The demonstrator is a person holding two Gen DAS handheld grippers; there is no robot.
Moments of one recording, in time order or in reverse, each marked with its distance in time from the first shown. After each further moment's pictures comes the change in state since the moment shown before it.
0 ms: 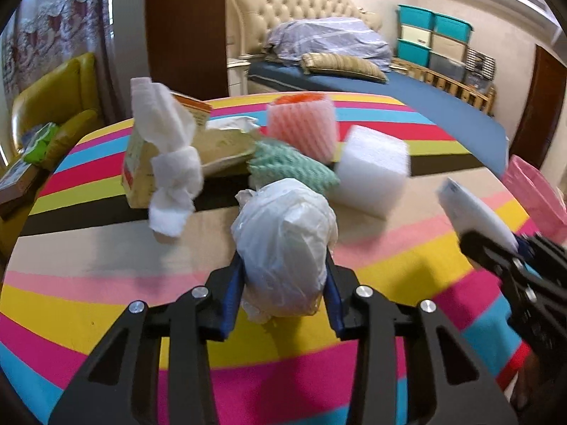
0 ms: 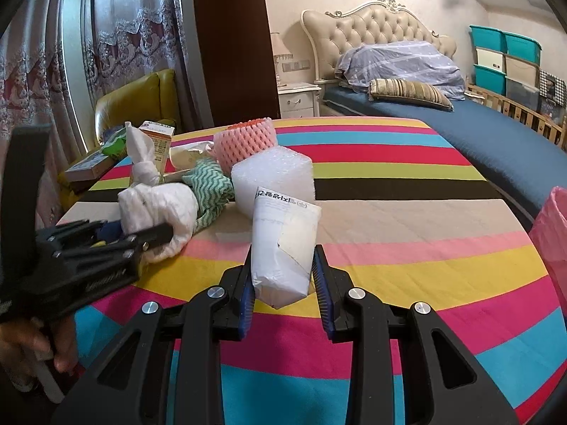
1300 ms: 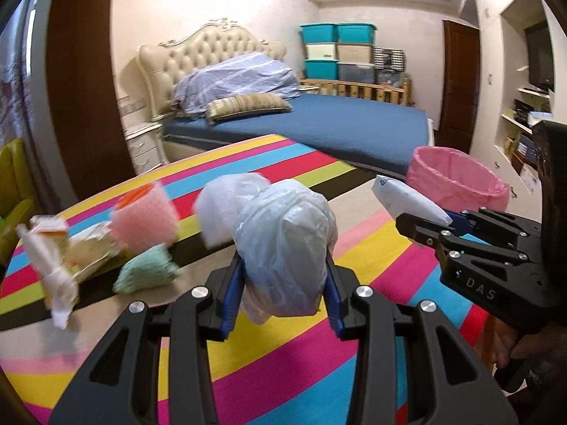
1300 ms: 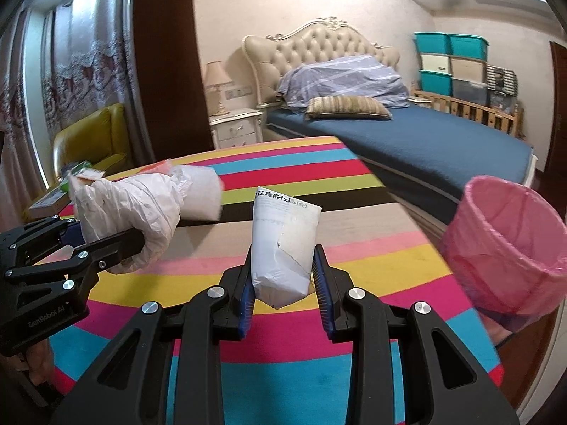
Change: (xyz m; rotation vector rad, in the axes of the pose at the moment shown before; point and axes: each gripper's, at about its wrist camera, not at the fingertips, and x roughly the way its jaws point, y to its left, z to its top) left arm -0.026 -0.134 0.023 0.278 -0.173 -0.244; right arm -0.054 -0.105 -0.007 0.115 -0.114 -0.197
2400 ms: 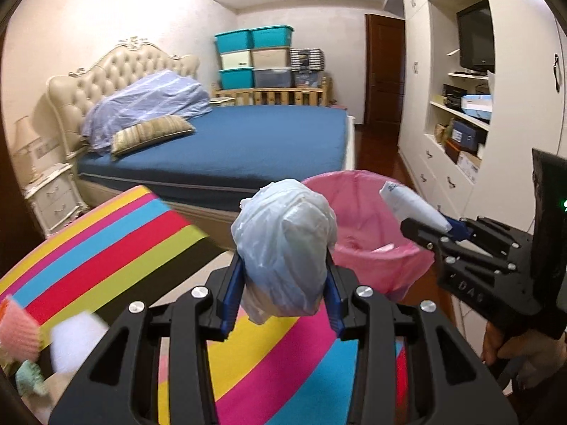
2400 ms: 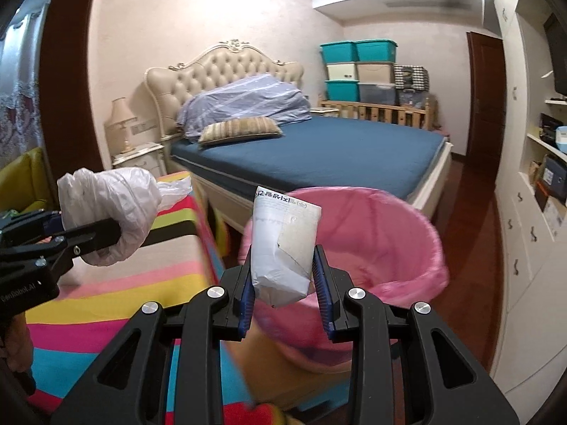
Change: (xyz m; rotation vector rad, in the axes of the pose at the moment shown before) left arm 0.088 -0.174 0.093 0.146 -0.027 -0.289; right arm -0.046 -0.196 0.002 0.139 -0.079 -0.335
